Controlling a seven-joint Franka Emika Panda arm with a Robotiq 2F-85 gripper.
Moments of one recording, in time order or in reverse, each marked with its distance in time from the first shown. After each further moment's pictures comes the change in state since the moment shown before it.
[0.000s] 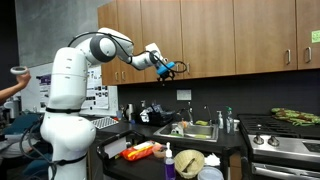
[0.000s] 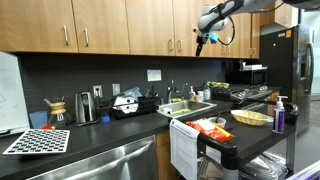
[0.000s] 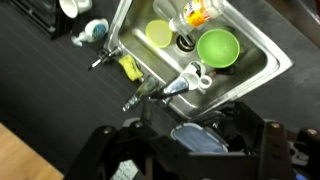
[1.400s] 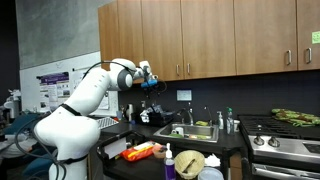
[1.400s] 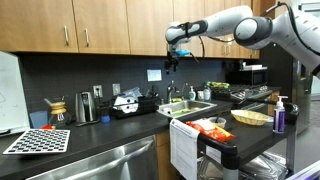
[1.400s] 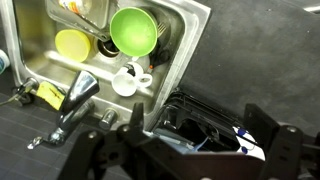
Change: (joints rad) arm 0.231 0.554 0.061 0.698 -0.029 -0.453 0.542
